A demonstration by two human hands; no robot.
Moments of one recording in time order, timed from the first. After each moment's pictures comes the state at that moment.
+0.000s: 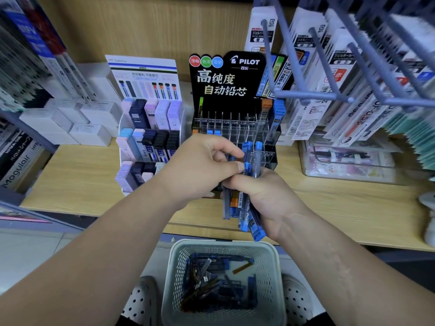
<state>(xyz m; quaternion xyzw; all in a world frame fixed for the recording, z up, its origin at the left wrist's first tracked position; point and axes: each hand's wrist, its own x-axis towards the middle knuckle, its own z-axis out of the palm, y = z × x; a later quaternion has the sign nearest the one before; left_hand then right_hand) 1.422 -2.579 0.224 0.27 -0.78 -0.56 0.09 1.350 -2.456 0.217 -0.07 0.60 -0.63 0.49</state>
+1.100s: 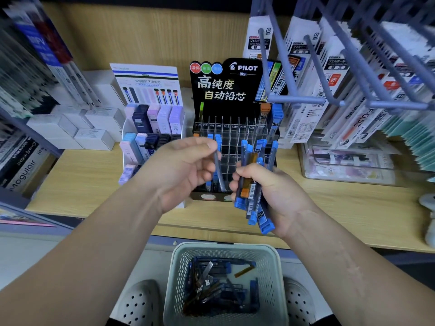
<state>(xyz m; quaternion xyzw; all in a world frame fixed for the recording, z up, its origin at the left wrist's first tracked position) 1.437 -2.592 0.230 0.31 -0.49 -0.80 0.12 1.342 -2.448 0.223 -0.02 0.53 -0.68 0.50</state>
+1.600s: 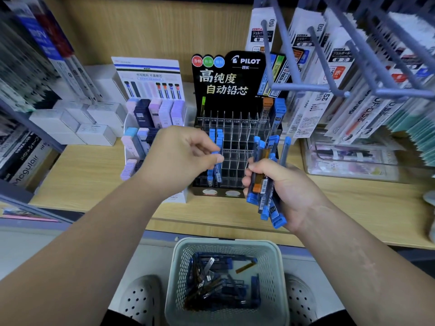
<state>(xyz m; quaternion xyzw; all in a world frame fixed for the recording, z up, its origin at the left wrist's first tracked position) 1.444 -2.603 0.218 0.27 -0.82 -0.47 0.21 1.331 -2.438 0.219 -0.01 0.55 -0.68 0.49</state>
